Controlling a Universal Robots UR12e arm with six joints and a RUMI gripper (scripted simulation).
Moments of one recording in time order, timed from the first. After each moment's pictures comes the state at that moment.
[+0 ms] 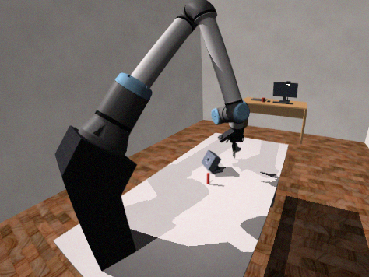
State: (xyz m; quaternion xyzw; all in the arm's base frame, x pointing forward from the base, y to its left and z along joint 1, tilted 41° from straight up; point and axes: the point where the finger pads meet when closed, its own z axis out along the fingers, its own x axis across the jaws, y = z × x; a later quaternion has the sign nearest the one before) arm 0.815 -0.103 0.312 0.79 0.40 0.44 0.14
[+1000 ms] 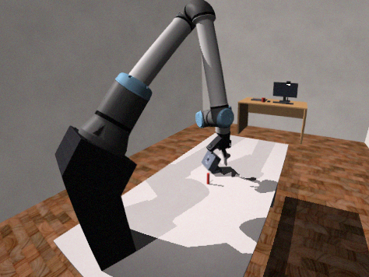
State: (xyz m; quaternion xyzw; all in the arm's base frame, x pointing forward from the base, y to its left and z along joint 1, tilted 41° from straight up) arm 0.761 -0.081 0.213 0.74 0.54 0.33 0.23
